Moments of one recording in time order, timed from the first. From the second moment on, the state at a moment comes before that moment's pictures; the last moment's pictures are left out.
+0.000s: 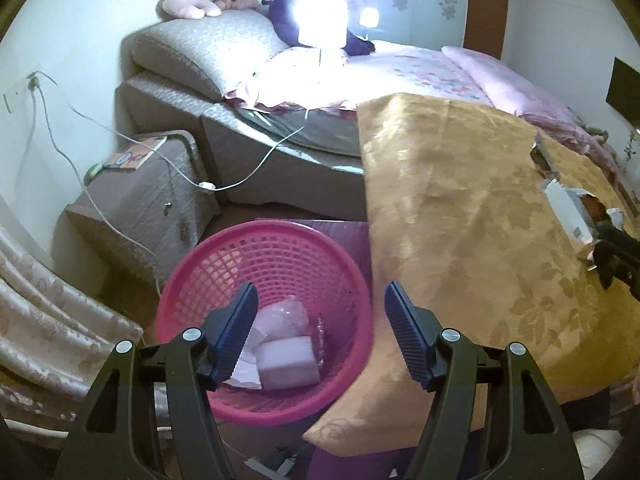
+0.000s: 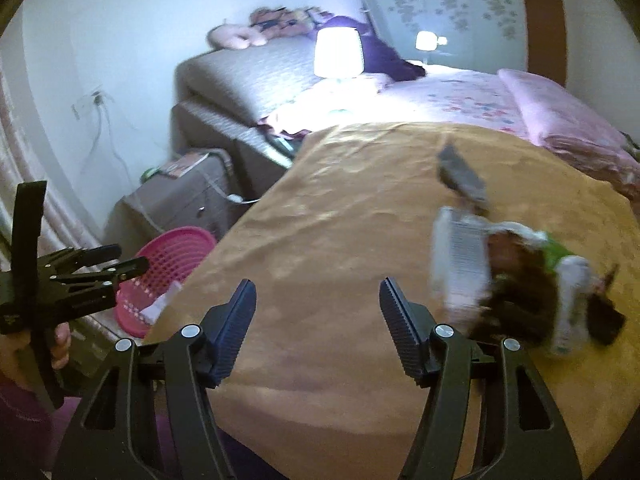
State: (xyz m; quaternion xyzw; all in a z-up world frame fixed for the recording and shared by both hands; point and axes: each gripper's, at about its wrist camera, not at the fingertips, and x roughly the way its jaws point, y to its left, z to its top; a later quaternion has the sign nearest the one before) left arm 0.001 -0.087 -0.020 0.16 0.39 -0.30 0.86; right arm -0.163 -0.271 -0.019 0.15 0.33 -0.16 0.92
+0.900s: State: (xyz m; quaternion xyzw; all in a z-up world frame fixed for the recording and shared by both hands) left arm -0.078 -0.250 -0.003 0.20 0.37 -0.46 0.78; right arm -0.278 -0.363 -0.015 0.20 0.29 -0.32 0.88
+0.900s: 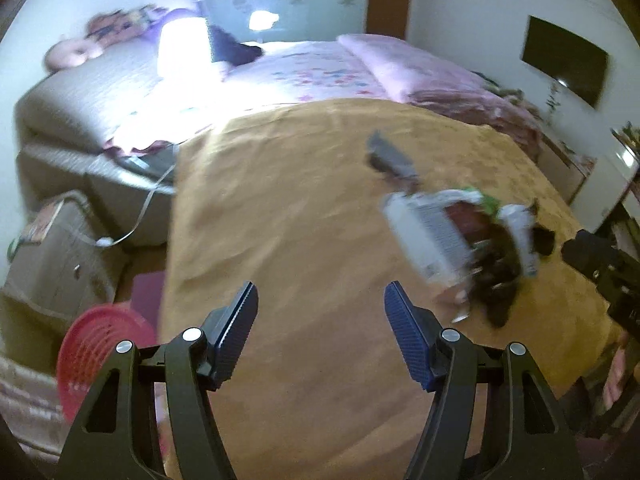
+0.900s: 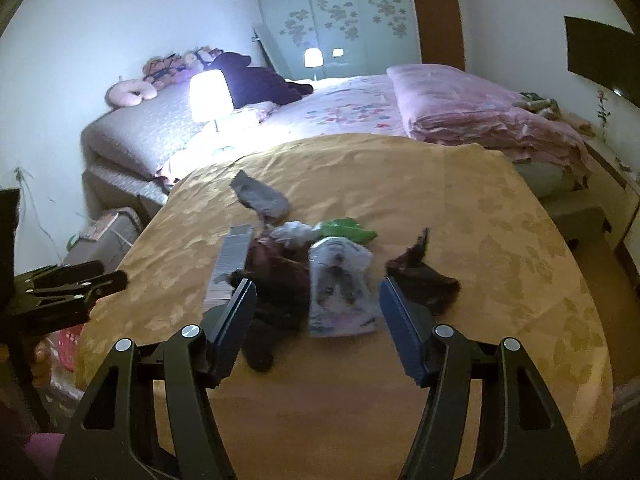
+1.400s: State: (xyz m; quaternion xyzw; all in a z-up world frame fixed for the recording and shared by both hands) left arm -0.096 -0.346 -0.029 0.22 0.42 -0.49 0.73; right arm -0.296 -0.381 -0.019 0.23 0.27 -0.33 0.87
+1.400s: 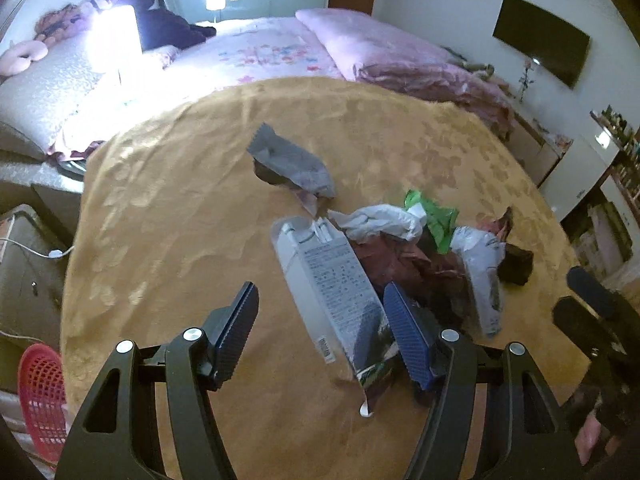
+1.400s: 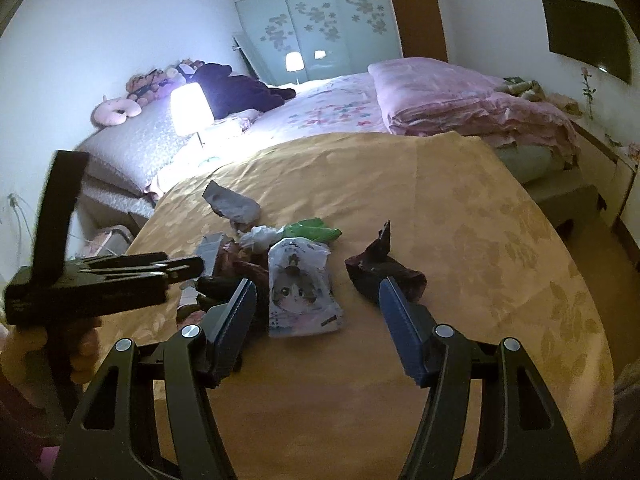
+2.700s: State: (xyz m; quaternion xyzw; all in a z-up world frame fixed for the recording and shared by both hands) left arm -0.101 -0.349 -0.037 0.21 0.42 -0.52 0.72; right arm -0.288 -0.376 -0.028 0.25 0.28 -0.31 0.87
